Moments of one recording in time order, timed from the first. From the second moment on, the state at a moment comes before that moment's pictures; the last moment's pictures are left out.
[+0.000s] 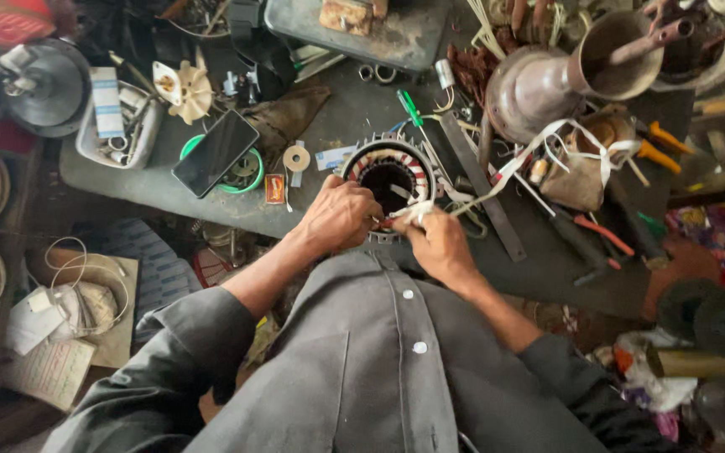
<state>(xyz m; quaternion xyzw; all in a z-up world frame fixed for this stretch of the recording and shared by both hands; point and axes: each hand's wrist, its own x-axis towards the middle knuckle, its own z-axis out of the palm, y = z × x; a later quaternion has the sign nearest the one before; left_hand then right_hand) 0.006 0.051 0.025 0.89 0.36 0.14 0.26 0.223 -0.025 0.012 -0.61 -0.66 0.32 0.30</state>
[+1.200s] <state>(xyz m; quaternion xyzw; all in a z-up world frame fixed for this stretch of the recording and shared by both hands) 0.029 0.014 0.003 0.83 0.45 0.27 0.20 0.250 -0.030 -0.003 -0.71 -0.60 0.30 0.19</state>
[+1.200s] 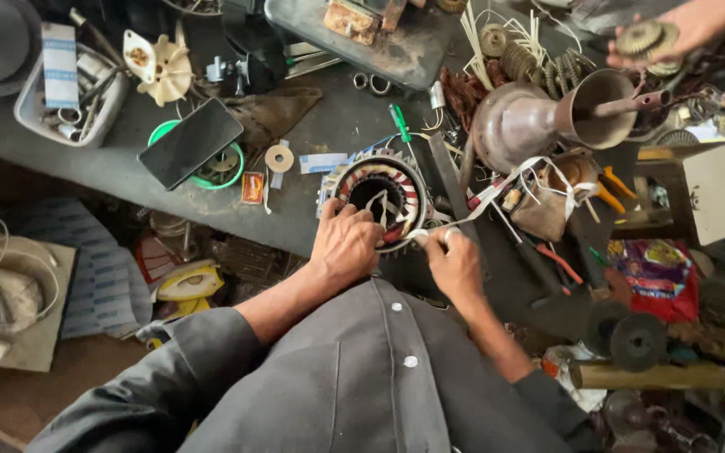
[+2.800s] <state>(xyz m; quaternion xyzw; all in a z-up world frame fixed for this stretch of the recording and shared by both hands) 0.029 0.014 0.009 0.80 0.48 0.24 0.27 0.229 -0.066 0.055 -0.63 -0.64 0.39 0.20</state>
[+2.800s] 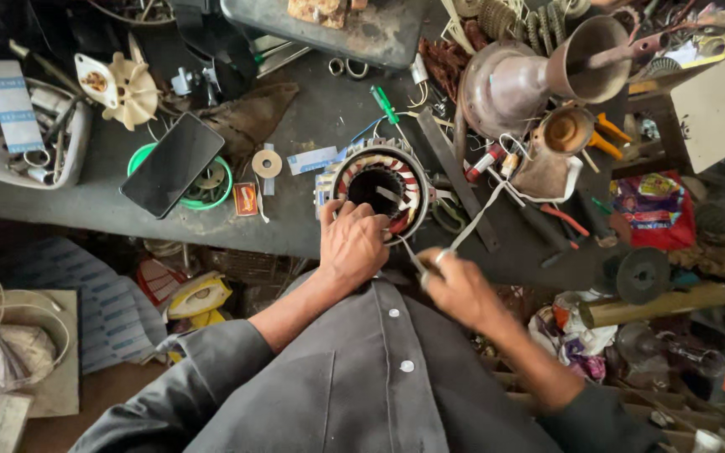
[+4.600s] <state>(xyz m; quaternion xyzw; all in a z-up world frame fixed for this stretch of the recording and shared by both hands) 0.081 -0.068 0.017 0.75 0.61 0.26 0.04 0.293 -0.003 0.039 -0.47 -0.68 0.56 0.07</state>
